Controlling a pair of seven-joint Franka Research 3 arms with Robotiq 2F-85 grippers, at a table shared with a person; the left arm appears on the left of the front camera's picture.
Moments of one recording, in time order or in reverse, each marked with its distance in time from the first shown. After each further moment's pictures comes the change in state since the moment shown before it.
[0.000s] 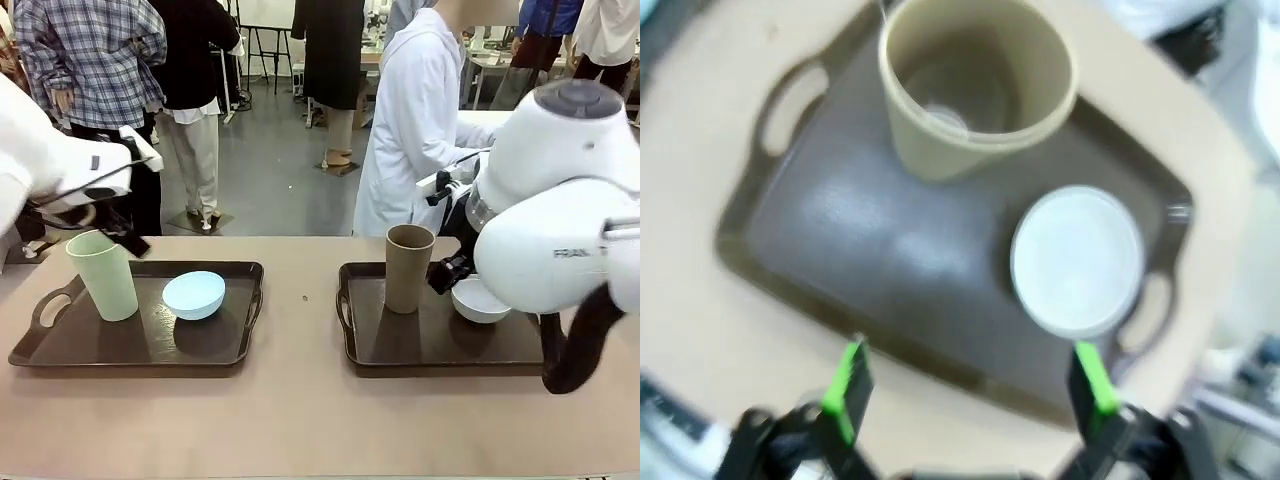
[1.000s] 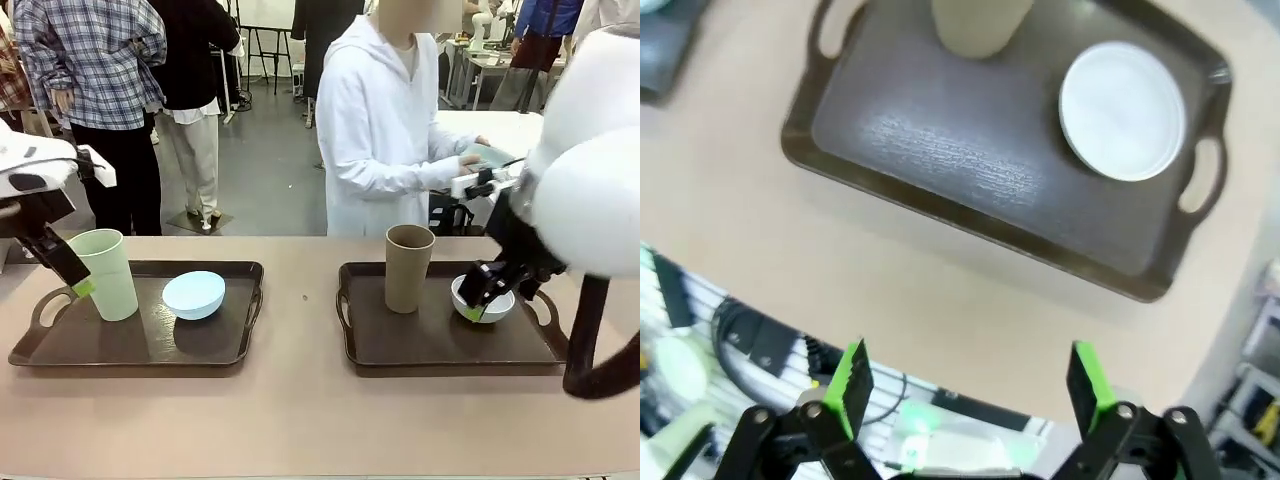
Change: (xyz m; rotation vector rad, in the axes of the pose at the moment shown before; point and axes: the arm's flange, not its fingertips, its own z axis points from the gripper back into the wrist) left arm -0.042 0.012 0.030 -0.314 0.180 0.010; right arm -0.042 -0.014 0.043 0.175 0.134 -0.177
